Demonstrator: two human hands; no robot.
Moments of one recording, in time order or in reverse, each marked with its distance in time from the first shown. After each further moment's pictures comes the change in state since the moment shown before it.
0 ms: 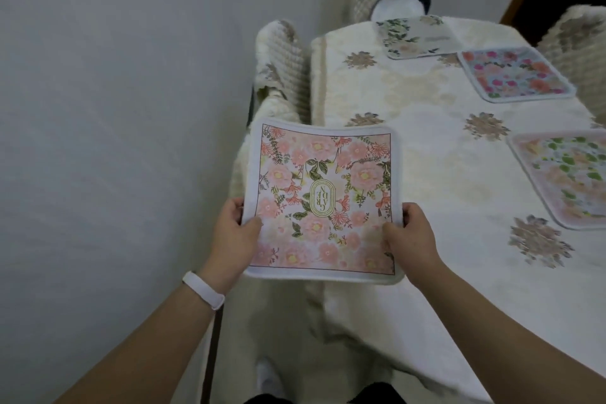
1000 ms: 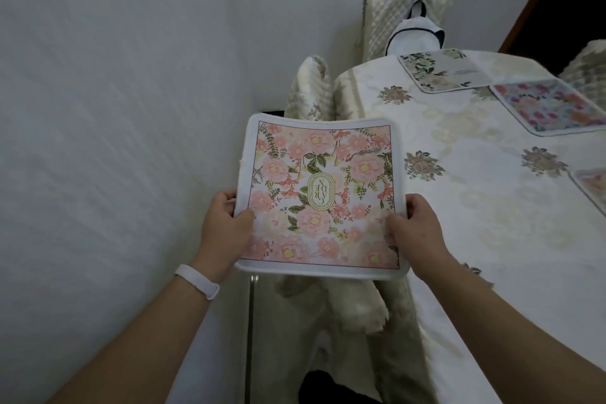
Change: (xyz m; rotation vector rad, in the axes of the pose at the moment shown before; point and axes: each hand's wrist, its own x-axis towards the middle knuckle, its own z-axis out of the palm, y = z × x) left_hand 0.208 0.006 -0.152 0.024 -0.017 0.038; right_hand 0.055 -0.132 0.180 0.049 0.119 -0.085
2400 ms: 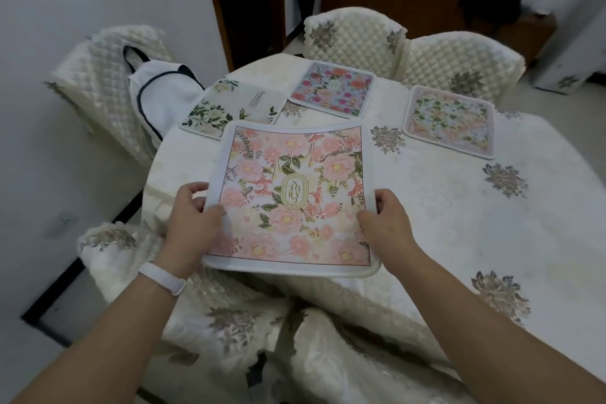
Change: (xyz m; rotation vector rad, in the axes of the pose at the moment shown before) left_hand 0.440 0.188 0.330 0.210 -0.984 0.311; right_hand 0.278 -0.104 0.017 0.244 0.900 0.417
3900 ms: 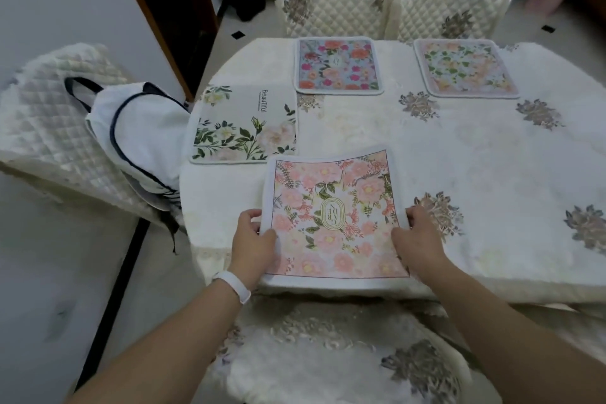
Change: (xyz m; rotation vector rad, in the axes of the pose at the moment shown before) left_hand 0.217 -0.094 -0.064 0.158 -0.446 -0.088; right_hand 0.033 0.001 0.212 -0.082 0.311 0.316
